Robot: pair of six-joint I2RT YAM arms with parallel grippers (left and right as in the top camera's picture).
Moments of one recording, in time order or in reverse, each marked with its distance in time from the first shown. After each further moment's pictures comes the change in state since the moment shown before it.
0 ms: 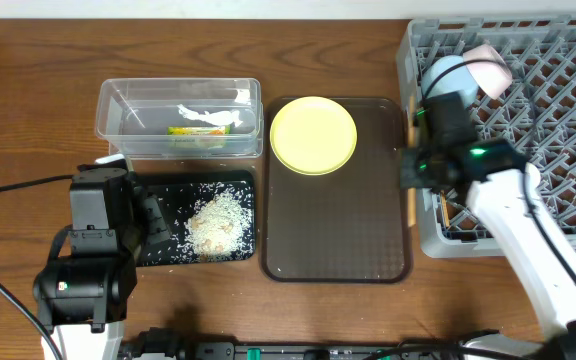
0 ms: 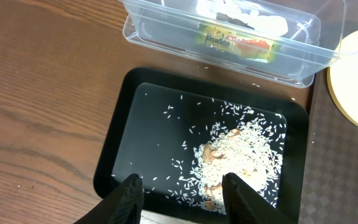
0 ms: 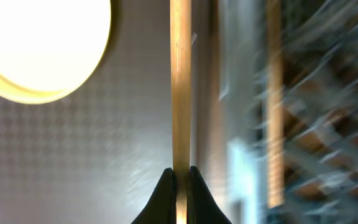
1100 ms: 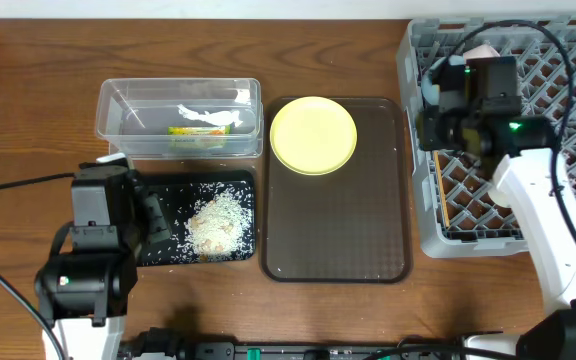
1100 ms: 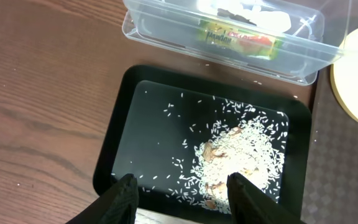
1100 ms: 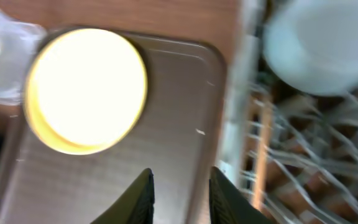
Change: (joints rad) left arm 0.000 0.019 0.000 0.000 0.000 0.000; right arm -0.129 0.071 0.129 0.158 -0.202 -0.252
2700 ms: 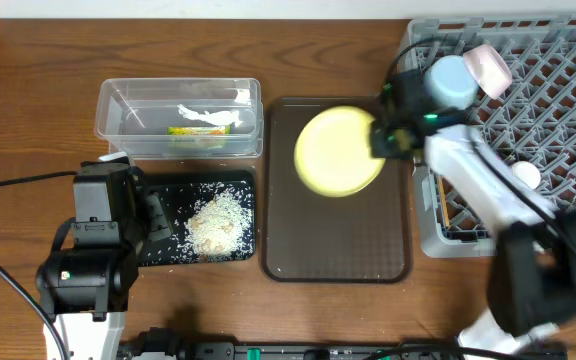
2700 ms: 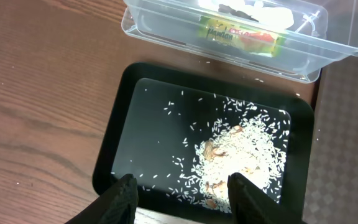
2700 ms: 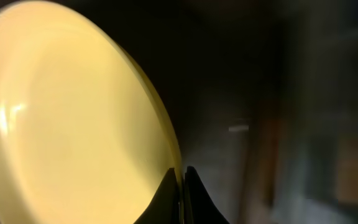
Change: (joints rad) left arm 0.000 0.015 0.000 0.000 0.000 0.000; right arm 0.136 0.217 -0.011 0.088 0.195 0.196
